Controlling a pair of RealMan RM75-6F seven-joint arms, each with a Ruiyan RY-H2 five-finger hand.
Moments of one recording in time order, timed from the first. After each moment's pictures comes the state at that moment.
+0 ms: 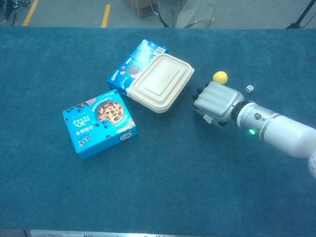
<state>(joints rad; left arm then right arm) 0.05 -0.84 0.13 -1.84 1.49 1.40 0.02 0.85 -1.56 -0.13 -1.61 -0.95 0.99 -1.07</state>
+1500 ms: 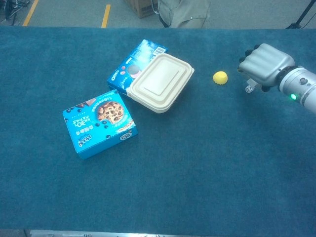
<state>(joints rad) 0.03 -0.85 0.12 -1.84 1.49 1.37 0.02 0.80 -1.40 -0.08 -1.49 -0.90 1.01 -1.04</state>
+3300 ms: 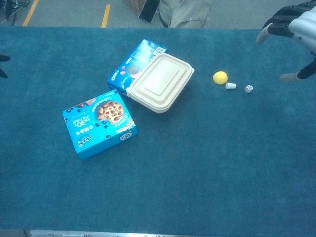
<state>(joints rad) -0.30 -0.86 0.03 -1.77 1.72 1.17 -0.13 0.55 -0.99 -0.05 -1.93 -1.40 1.24 -0.53</state>
